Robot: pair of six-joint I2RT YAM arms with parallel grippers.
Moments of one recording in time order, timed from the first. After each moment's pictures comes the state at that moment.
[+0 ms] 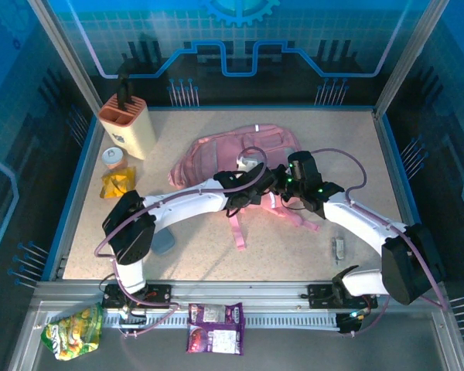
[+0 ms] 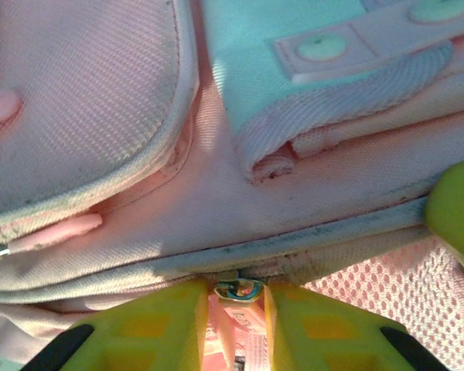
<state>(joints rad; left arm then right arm) -0.92 1.82 1.44 -0.71 -0.46 -0.79 0.48 1.33 0.82 -0.11 -0.23 1.21</state>
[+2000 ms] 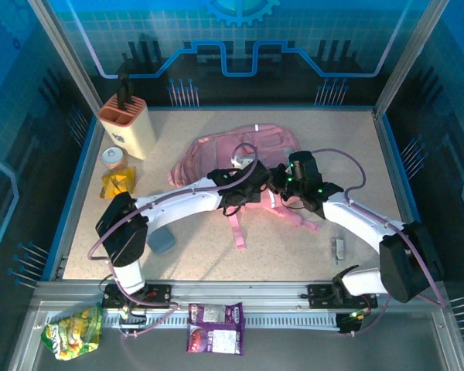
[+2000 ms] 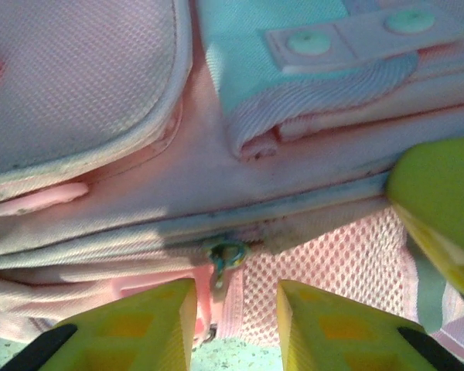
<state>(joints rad) -0.90 1.79 1.43 -0.69 -0.36 -0.85 0.47 1.35 0.80 -0.05 -0.26 1.22</state>
